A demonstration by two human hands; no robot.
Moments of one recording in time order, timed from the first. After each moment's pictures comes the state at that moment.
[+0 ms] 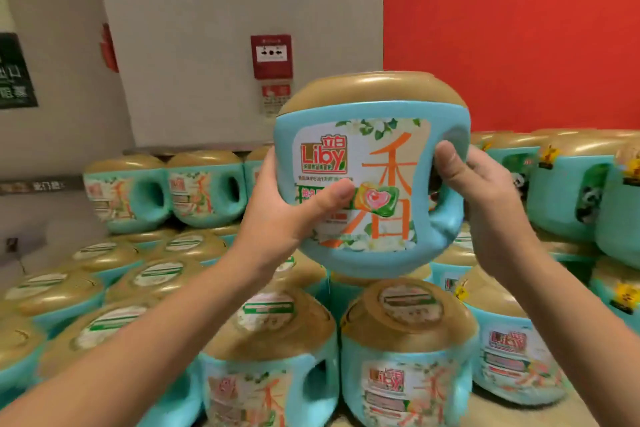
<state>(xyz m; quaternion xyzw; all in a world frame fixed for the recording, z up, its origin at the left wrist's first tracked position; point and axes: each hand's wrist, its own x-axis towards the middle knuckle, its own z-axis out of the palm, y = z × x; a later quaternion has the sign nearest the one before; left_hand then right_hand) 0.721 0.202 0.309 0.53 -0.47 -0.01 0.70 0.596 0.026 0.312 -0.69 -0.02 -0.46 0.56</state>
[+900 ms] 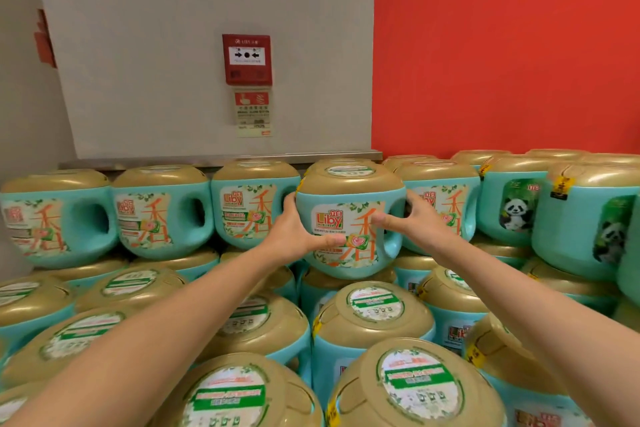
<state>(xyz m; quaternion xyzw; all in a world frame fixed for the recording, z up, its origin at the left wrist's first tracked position) 0.894 0.069 0.271 0.76 -0.42 -0.02 0.50 0.741 -0.109 0.280 -0.81 0.11 -0.33 0.48</state>
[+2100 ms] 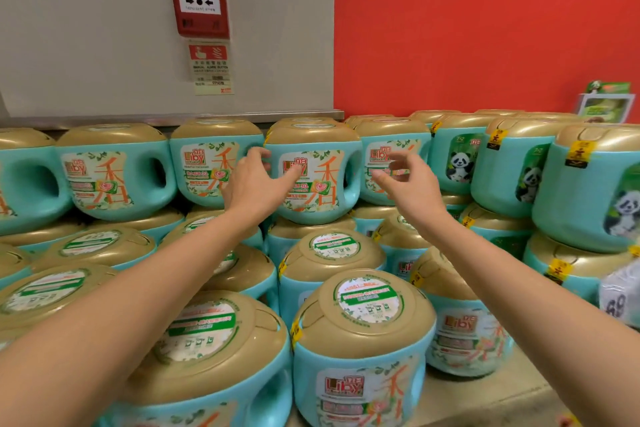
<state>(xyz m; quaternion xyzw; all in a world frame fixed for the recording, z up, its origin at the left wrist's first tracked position) 0.843 0.081 0.284 0.82 -0.32 0.13 0.46 0.678 -0.075 0.274 -0.78 0.24 -0.46 0.36</state>
